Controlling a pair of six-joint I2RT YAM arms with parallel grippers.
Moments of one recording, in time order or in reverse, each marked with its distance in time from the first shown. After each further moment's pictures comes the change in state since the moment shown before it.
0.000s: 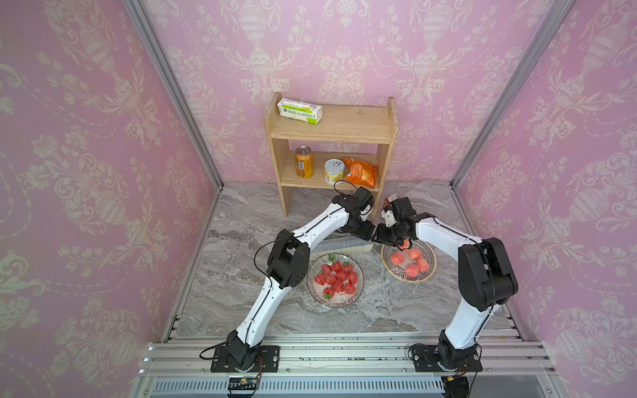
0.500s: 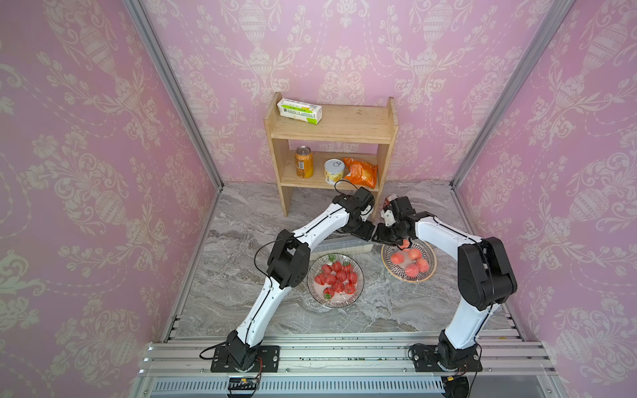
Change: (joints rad) left arm 0.001 -0.007 -0.016 0.009 -0.005 0.011; right arm 0.001 0.012 0.022 -0.024 0.000 -0.003
